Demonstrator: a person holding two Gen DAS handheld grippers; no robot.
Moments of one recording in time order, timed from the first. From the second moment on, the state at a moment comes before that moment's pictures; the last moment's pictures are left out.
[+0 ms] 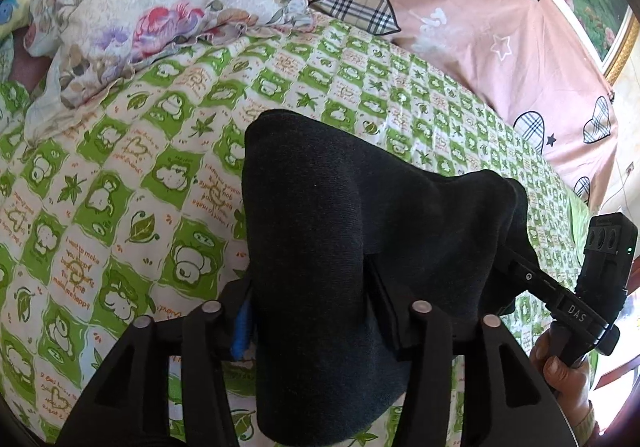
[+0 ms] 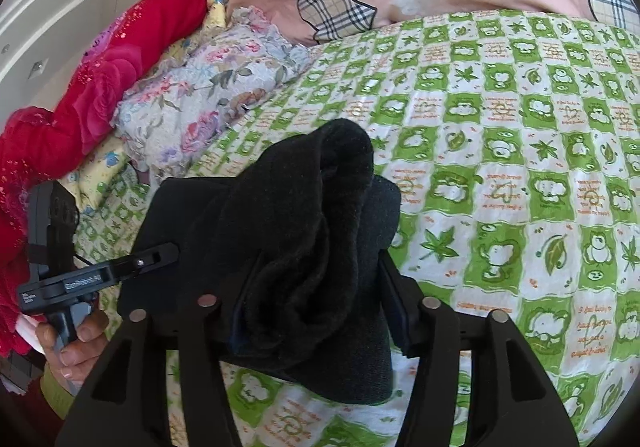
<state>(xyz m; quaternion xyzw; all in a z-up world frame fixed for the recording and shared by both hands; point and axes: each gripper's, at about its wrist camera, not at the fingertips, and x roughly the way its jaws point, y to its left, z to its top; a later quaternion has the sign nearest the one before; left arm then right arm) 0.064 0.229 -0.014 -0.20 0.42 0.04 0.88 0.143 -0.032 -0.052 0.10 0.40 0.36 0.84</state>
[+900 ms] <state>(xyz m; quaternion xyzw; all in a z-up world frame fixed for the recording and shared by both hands) 0.005 0.205 0.013 -0.16 0.40 0.08 0.90 0.076 -0.033 -0.019 0.04 0.34 0.34 0.87</state>
